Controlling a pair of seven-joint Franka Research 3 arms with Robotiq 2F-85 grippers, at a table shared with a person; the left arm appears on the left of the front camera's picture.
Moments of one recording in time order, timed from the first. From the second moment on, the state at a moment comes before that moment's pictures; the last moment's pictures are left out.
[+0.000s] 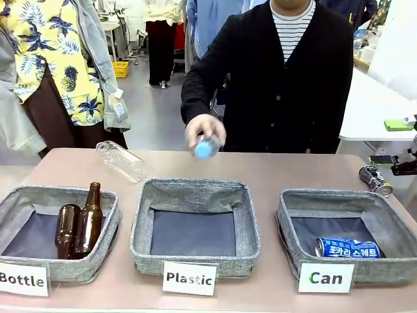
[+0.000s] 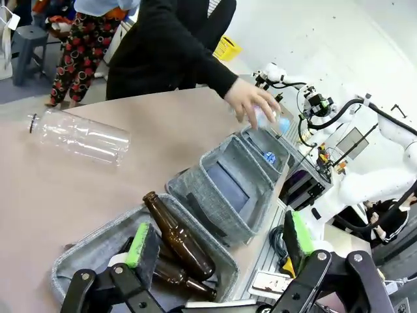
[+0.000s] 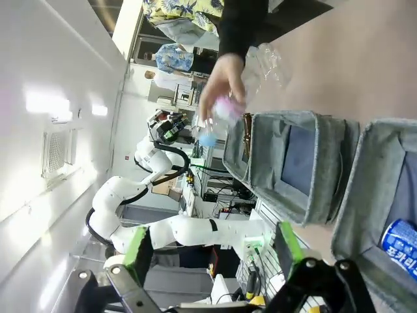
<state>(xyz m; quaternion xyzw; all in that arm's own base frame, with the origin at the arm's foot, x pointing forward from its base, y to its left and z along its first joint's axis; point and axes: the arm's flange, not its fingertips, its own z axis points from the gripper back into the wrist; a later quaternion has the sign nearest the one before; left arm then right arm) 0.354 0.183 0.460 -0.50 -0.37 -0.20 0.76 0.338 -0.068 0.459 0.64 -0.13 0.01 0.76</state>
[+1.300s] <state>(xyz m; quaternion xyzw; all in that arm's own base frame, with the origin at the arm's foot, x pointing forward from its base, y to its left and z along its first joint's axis) 0.353 0.183 0.457 -0.50 -0.37 -0.20 0.76 0.379 -0.092 0.486 0.15 -0.33 -0.05 0.93</state>
